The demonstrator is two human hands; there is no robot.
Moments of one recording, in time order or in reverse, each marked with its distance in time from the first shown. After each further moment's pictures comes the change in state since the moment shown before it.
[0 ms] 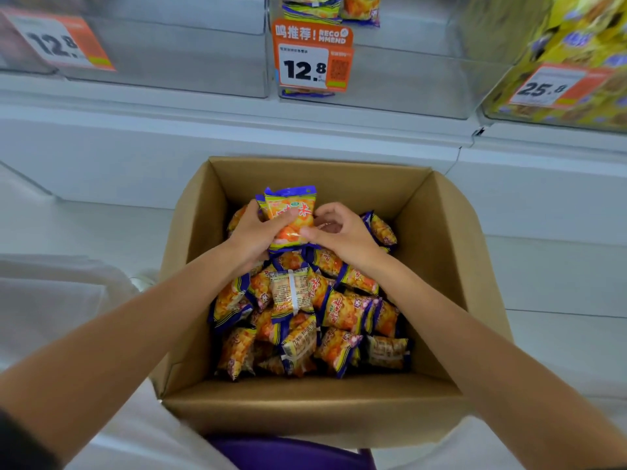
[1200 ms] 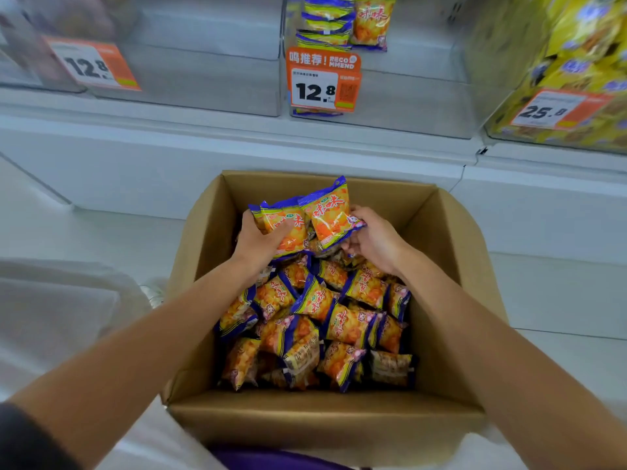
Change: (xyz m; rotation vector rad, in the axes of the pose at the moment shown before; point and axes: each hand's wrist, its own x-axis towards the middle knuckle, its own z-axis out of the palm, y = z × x) left_hand 0.003 -0.008 -0.006 0.092 0.198 0.136; right_hand 0.015 -0.014 -0.032 0.356 -0.090 0.232
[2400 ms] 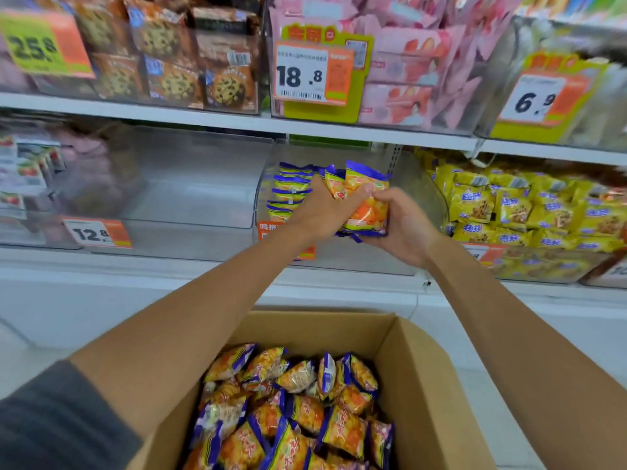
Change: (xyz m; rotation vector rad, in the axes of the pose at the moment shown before) left_hand 0.025 0.282 0.095 0.264 -0.192 0.522; right_hand -0.022 -0.234 -0.066 0.162 0.007 -0.383
